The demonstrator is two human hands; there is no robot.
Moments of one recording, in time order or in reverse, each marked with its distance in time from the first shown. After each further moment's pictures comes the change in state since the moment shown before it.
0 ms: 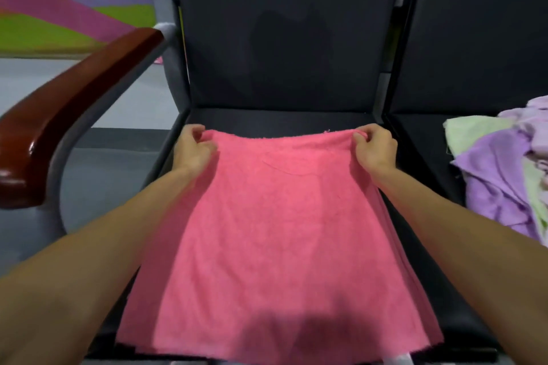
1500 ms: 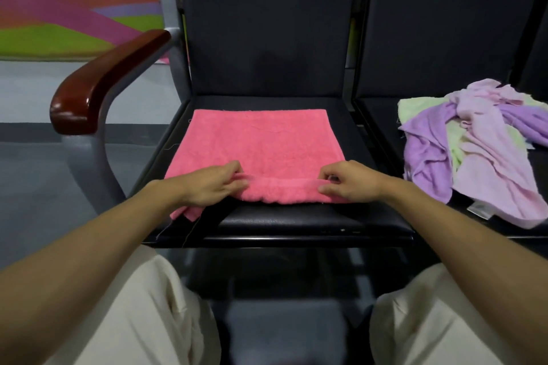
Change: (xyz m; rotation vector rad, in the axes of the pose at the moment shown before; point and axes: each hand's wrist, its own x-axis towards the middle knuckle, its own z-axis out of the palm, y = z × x) left_hand -0.193 0.030 -0.045 0.731 -0.843 0.487; right_hand -0.146 0.025 -0.108 -0.490 -0.840 -0.572
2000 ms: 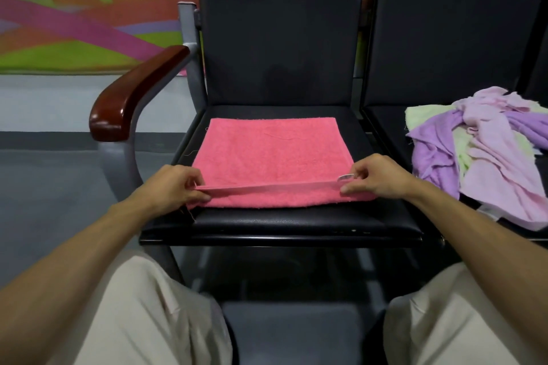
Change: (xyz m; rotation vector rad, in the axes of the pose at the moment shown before) left_hand -0.069 -0.040 -0.024 0.067 0.304 -0.255; right_hand -0.020 0.006 -0.017 0.123 0.207 0.138
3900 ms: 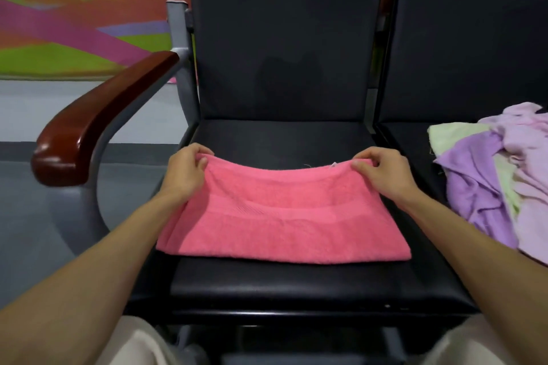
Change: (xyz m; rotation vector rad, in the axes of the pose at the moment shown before) left_hand 0.135 -0.002 0.016 -0.310 0.459 -0.167; right_hand 0.107 0.019 0.007 0.232 0.461 0.173
